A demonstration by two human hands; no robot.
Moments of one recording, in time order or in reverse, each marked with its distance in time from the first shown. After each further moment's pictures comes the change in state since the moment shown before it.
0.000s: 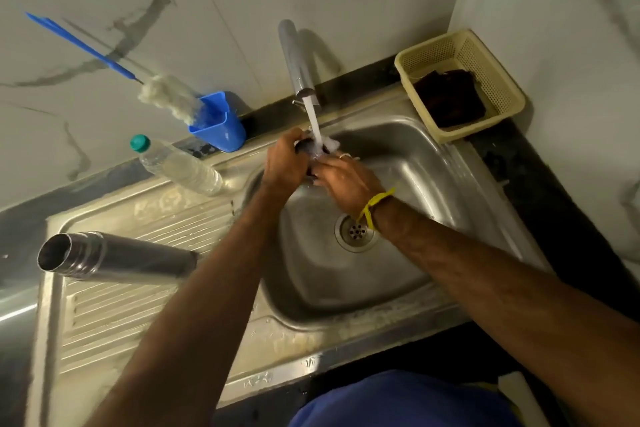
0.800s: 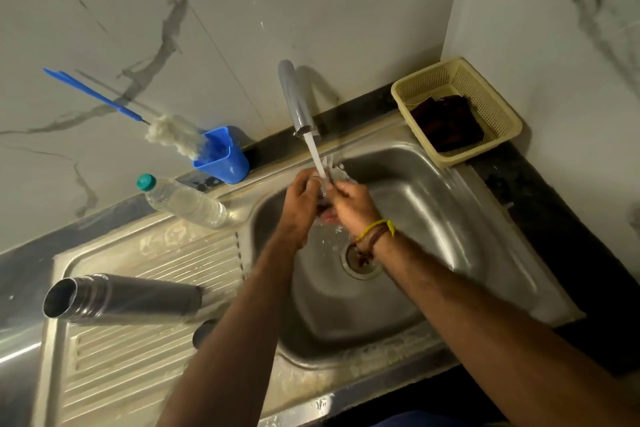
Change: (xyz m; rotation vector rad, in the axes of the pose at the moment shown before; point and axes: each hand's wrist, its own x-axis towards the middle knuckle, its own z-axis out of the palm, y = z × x) left_hand -0.015 -0.009 0.016 -0.519 -0.127 -0.102; right_hand 0.007 -0.007 0.017 1.081 0.145 0.748
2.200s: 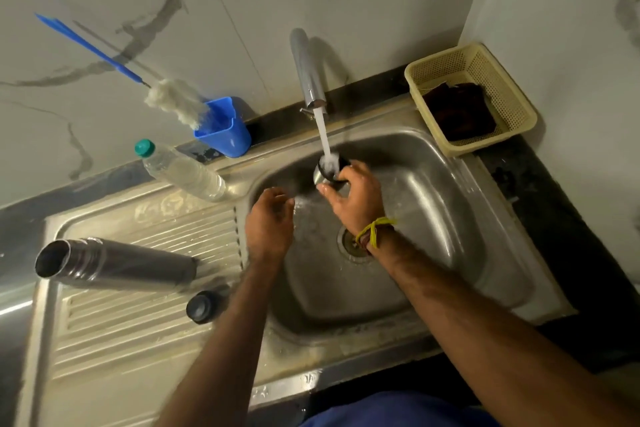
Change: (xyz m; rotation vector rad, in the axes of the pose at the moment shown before) left_hand -0.047 -0.048 -0.049 0.556 0.385 0.107; right_hand 0.018 0.050 -0.008 -0.584 0.234 -0.535
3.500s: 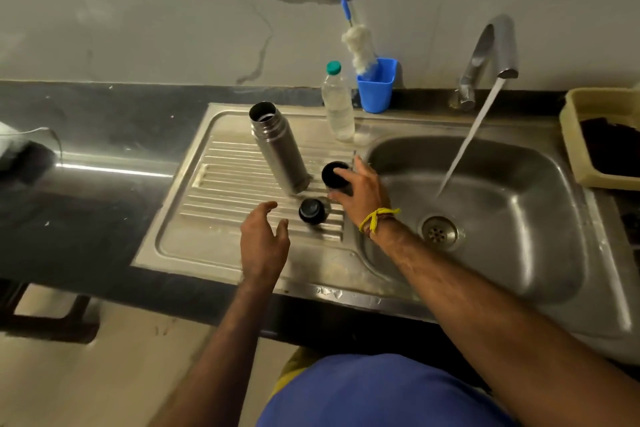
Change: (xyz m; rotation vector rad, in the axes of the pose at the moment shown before) left_hand -0.154 -0.147 -0.136 0.075 0.428 -0.164; right_hand -0.102 -0.103 0.116 -0.141 -0.505 -0.241
